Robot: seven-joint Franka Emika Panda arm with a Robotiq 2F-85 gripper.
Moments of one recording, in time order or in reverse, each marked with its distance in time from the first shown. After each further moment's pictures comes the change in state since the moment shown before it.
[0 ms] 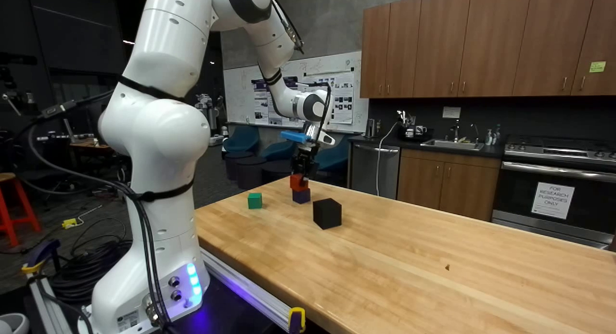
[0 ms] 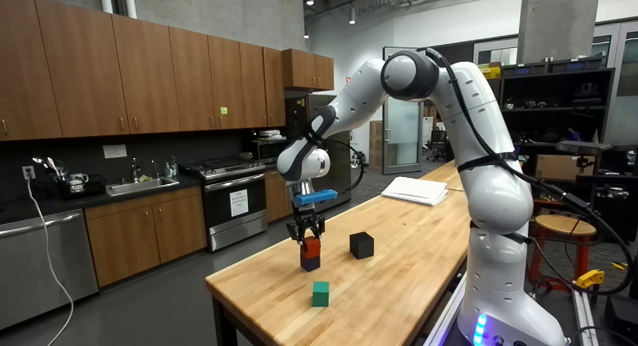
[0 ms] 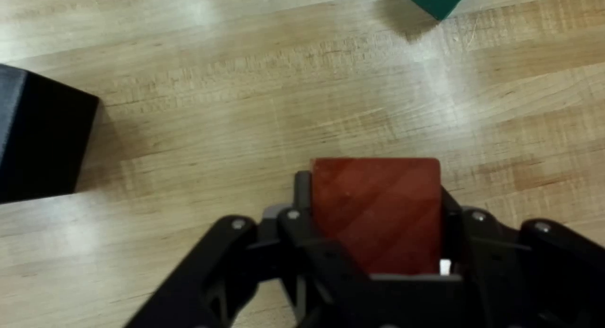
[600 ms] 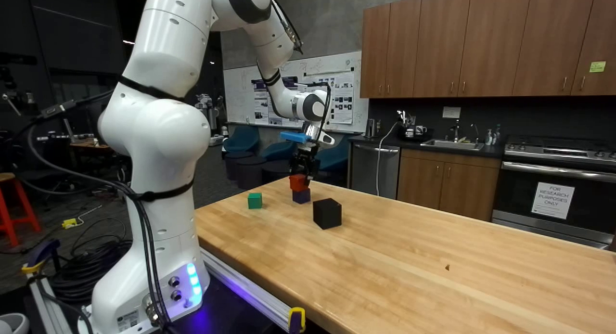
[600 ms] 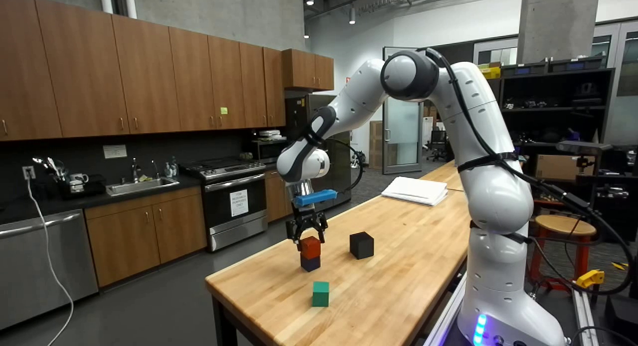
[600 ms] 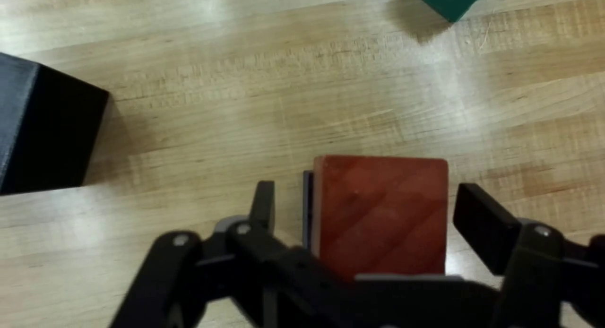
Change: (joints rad) arm 0.005 0.001 0.001 0.000 -0.028 -0.001 0.000
